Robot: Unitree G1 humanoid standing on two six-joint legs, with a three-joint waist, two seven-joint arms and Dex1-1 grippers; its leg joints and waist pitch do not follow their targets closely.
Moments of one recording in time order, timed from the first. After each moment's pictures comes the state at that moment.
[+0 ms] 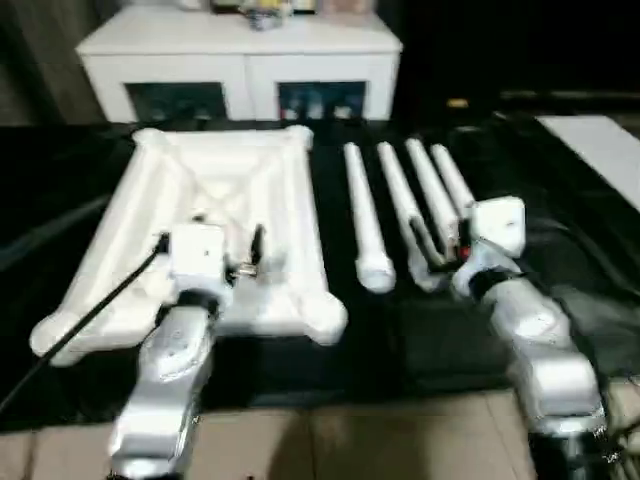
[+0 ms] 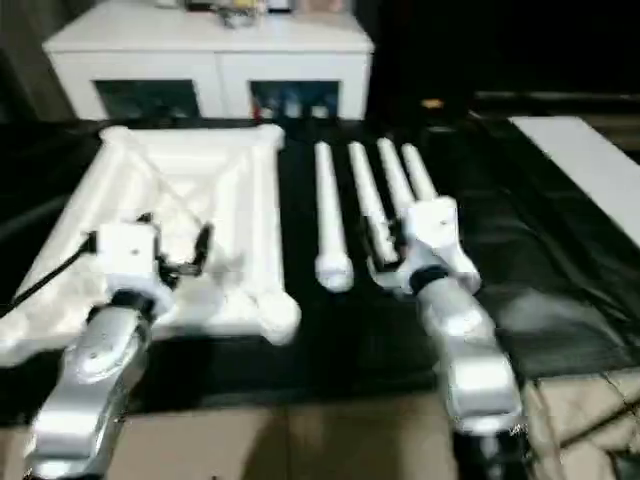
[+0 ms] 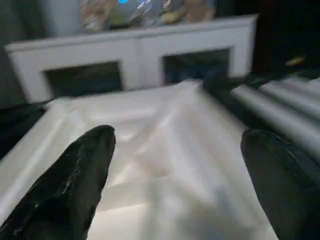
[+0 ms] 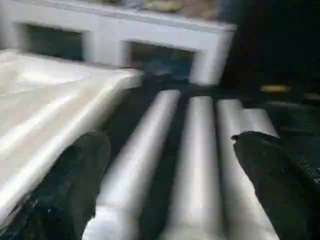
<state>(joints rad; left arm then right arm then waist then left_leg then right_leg) -0.06 0.12 0.02 -0.21 0.03 0.26 -0.05 -0.20 -0.14 0.06 -0.15 0.06 0.39 0.19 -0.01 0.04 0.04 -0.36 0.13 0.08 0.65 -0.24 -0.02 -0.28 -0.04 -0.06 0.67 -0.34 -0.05</state>
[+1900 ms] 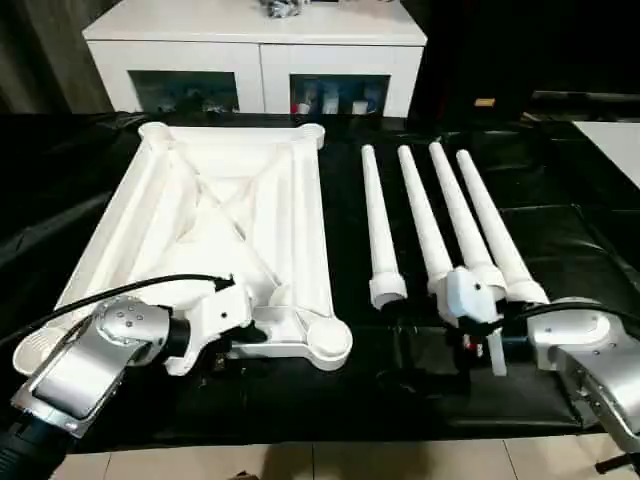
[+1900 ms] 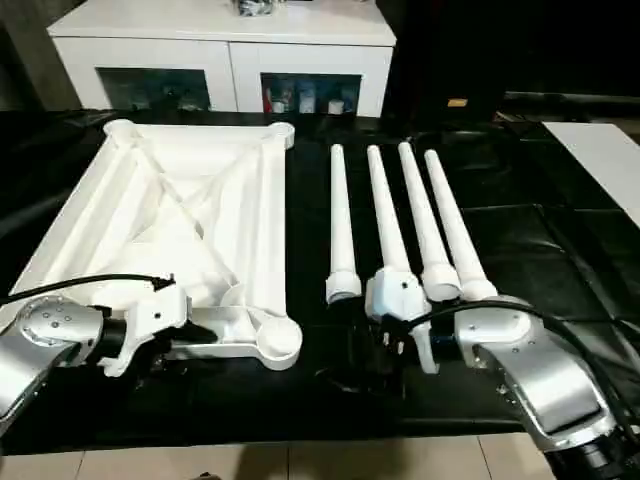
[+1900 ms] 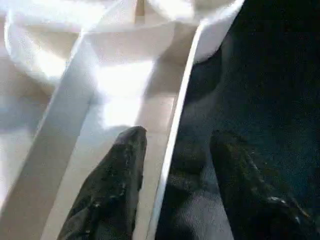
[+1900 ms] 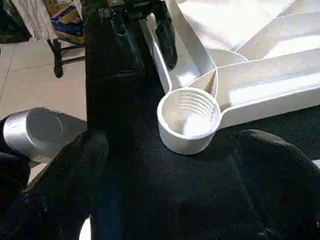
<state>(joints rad) -0.25 0.77 -0.35 -0.02 -0.10 0.42 -1.11 -0.19 -0.68 0.23 -0.25 0.32 0.45 1.12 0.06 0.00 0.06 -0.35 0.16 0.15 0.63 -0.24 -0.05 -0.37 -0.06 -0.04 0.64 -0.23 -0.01</state>
